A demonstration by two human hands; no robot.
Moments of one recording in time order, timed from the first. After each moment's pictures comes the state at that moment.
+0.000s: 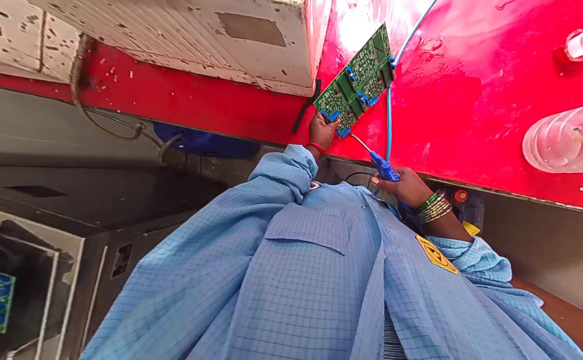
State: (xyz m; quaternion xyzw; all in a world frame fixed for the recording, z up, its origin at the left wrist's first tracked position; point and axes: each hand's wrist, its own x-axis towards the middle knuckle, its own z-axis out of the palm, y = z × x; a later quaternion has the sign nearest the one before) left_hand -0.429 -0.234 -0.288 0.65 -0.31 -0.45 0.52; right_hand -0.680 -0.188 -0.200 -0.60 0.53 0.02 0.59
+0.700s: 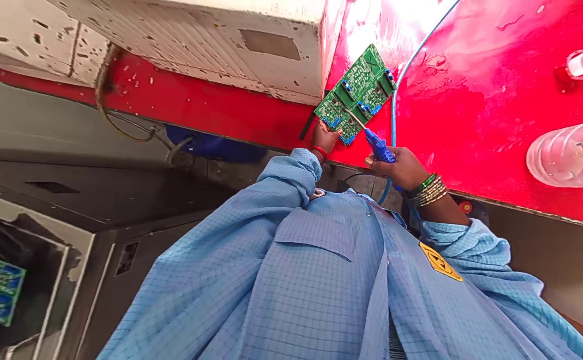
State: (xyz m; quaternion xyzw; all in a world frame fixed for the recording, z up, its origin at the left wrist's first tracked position) left_hand -0.416 -0.238 -0.298 0.67 -0.24 -0.49 0.50; right_hand -0.636 -0.225 -0.176 -0.67 0.50 -0.04 0.55
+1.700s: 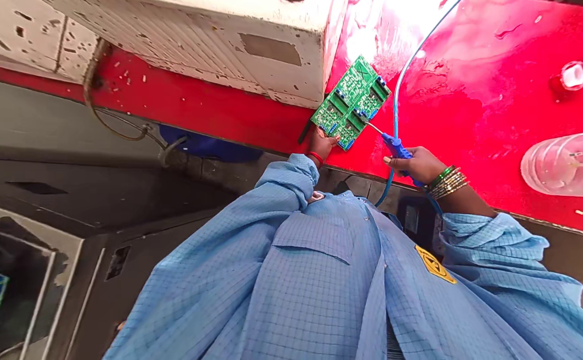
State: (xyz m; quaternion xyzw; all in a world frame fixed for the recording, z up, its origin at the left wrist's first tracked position) left_hand -0.411 -0.234 -0.300 0.64 -0.22 -0.52 0.52; right_hand -0.664 -0.267 -0.193 -0.61 0.57 0.04 0.55
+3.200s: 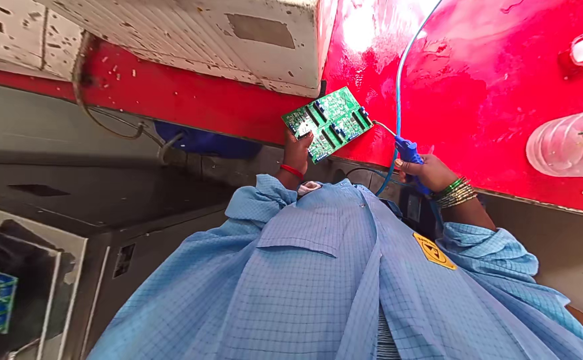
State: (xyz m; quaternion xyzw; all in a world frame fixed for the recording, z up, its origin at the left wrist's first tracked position) left_hand -0.390 -0.168 -0.244 0.63 -0.14 -0.48 0.60; right_hand -0.695 -0.225 -0.202 -0.52 0.57 -0.04 0.63
